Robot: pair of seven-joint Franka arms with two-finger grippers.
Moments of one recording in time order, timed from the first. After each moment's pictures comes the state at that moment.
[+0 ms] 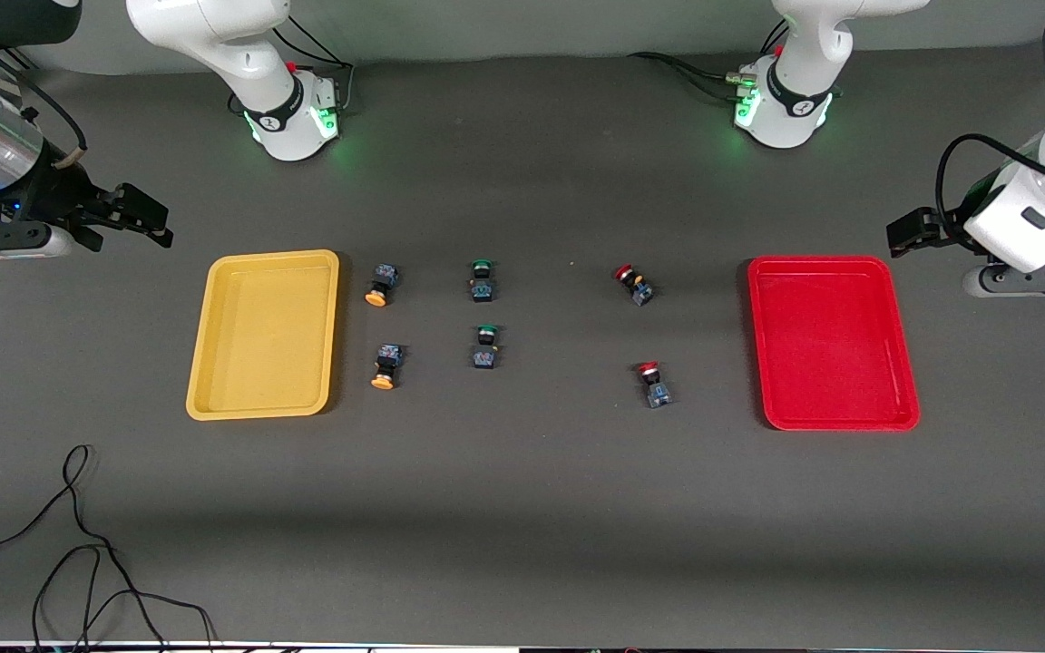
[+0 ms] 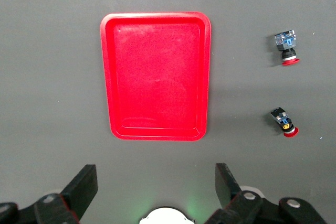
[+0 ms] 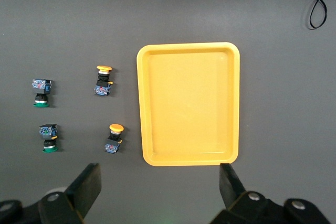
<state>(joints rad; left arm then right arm) 0.01 0.01 -0.11 -1.66 0.04 1.51 -0.10 0.19 -0.18 -0.11 -1.87 0.01 1.68 0.09</state>
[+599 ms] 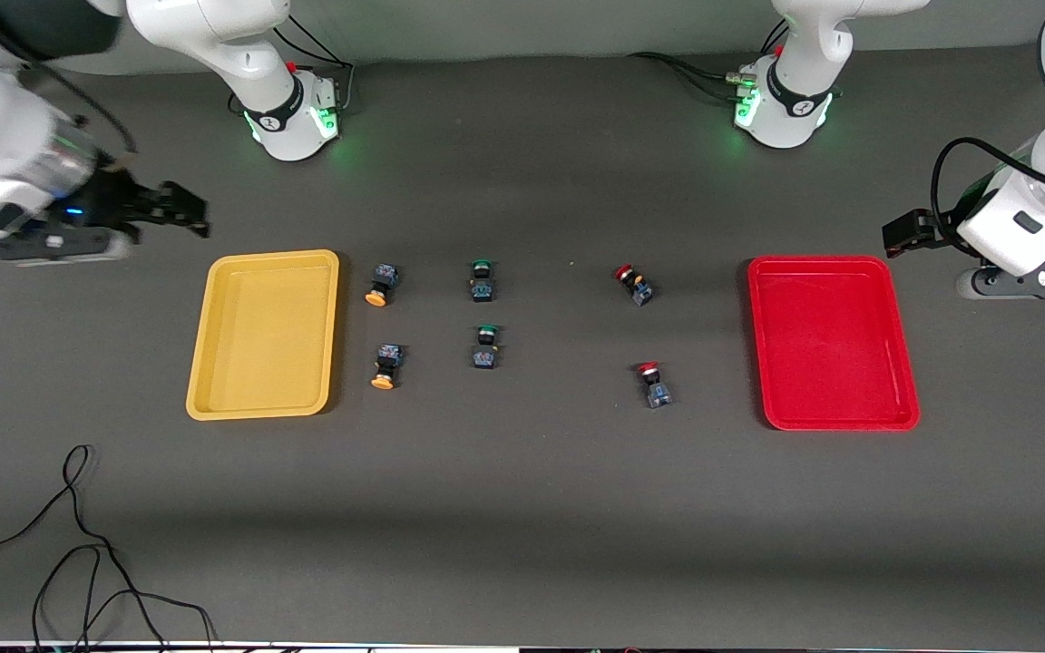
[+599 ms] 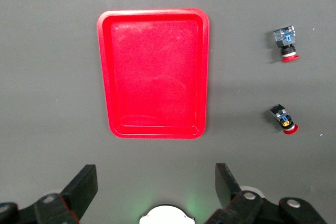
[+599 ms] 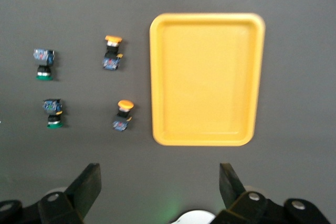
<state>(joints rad) 0.00 0.01 -0.12 -1.65 0.04 1.50 -0.10 0.19 -0.16 0.00 -1.92 0.04 1.64 0.17</state>
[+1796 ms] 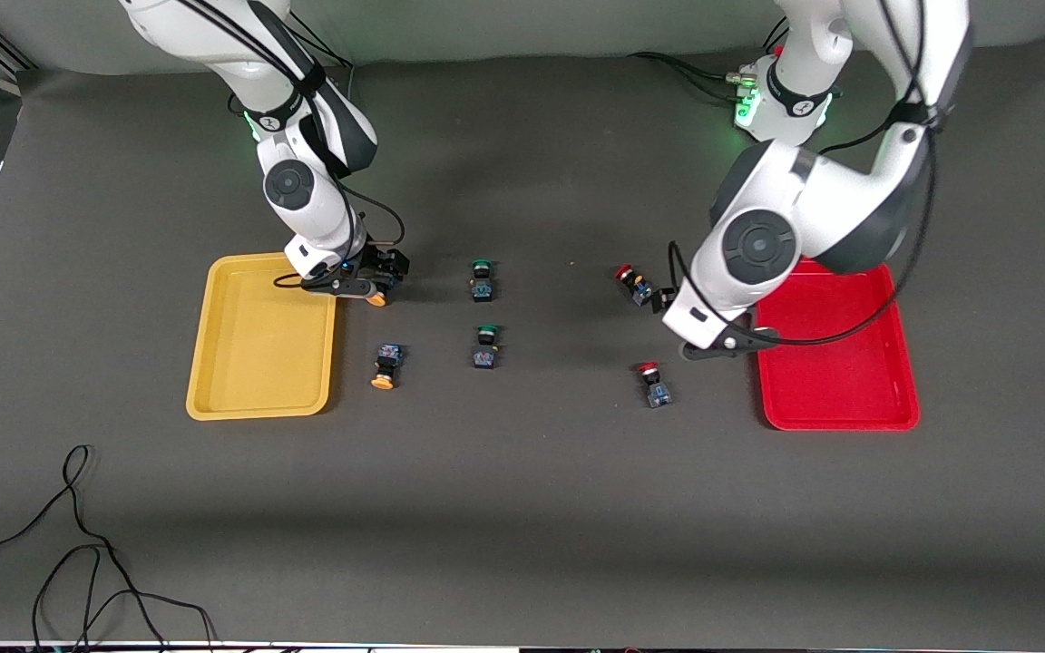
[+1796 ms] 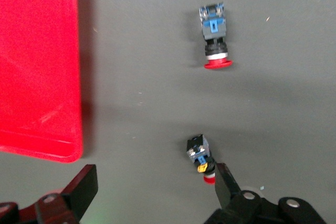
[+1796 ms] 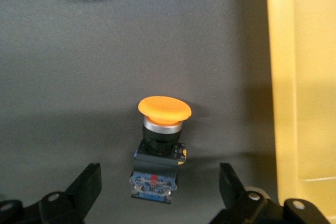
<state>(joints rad) -0.23 0.31 -0.29 -1.88 0.04 1.95 -0.70 0.21 0.19 0.29 -2.60 0.07 2.74 0.57</state>
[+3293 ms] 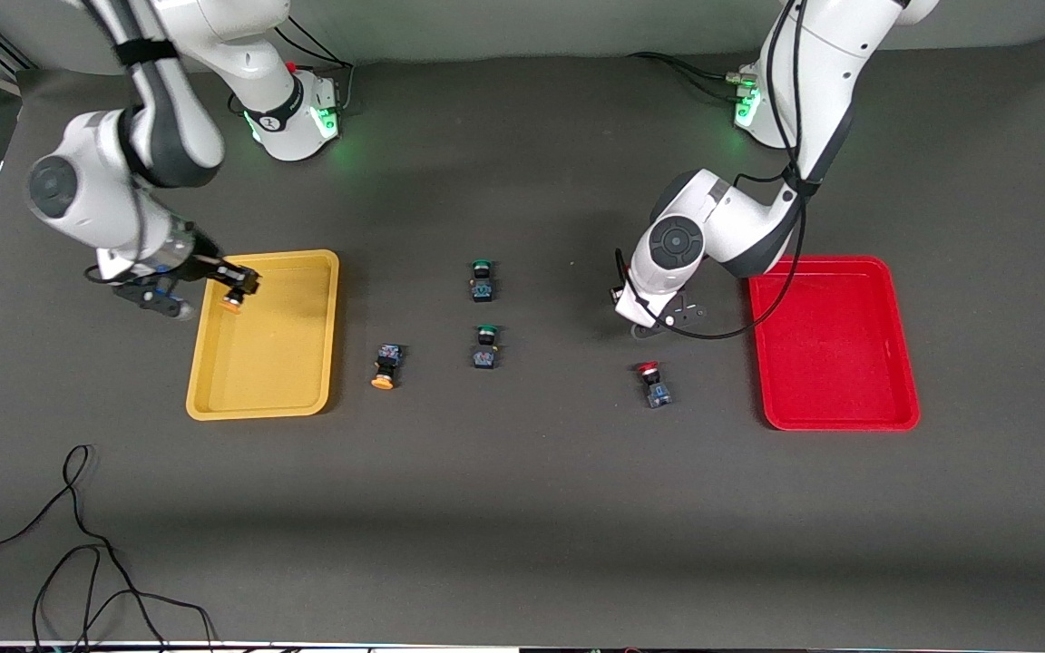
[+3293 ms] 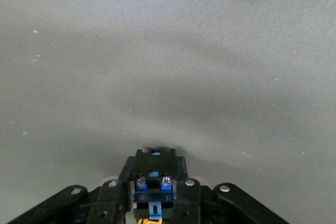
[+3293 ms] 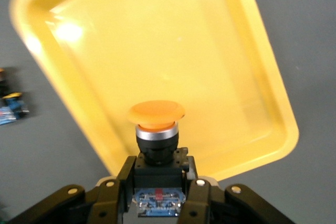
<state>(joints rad) -0.32 0.43 -0.31 -2.15 0.04 2.38 -0.94 0.19 -0.09 -0.23 -2.51 0.12 2.28 0.31</state>
